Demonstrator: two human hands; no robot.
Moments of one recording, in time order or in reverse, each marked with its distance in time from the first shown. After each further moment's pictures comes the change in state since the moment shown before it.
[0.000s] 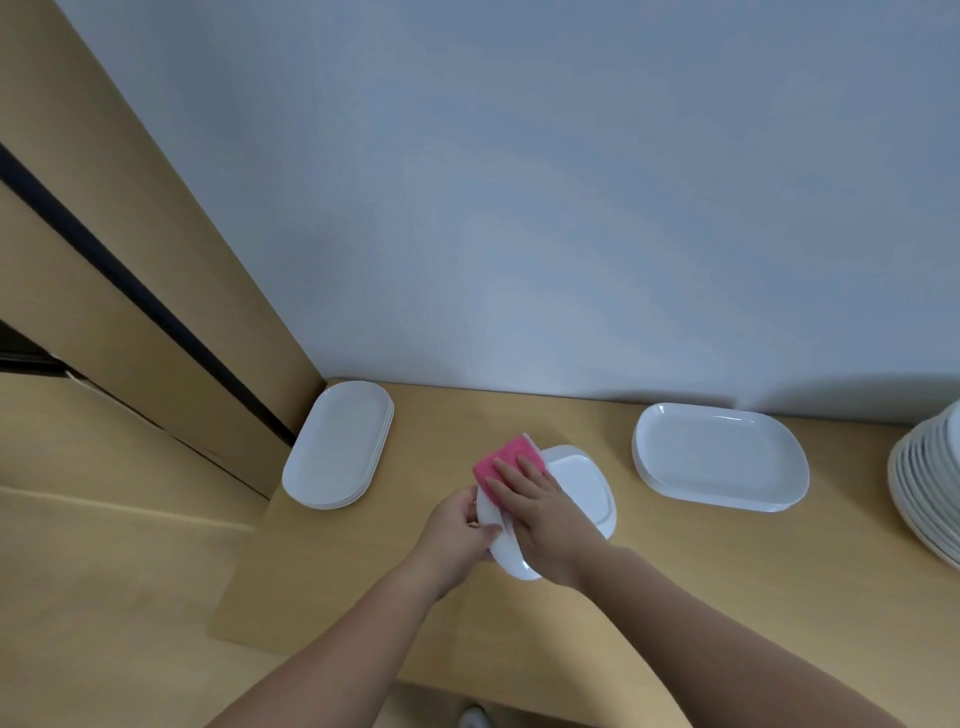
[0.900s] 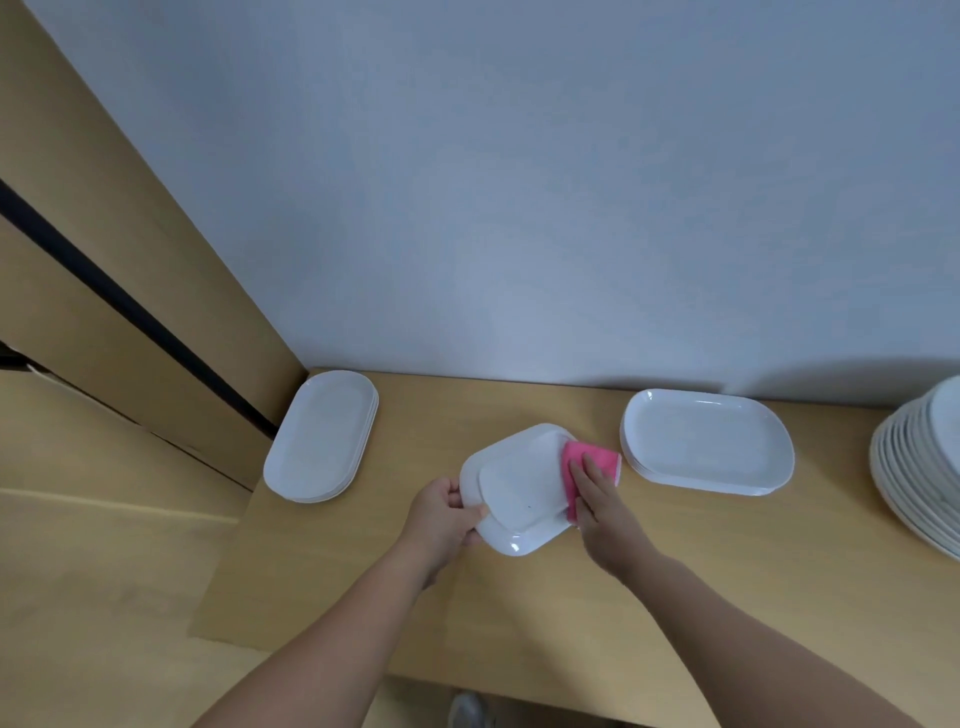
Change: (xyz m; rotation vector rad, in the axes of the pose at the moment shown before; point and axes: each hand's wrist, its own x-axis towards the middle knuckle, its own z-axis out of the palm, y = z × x) left_hand 0.019 -0.012 -0.001 -0.075 0.140 -0.124; right_hand -0.039 0.066 0.011 0.369 0.086 0.504
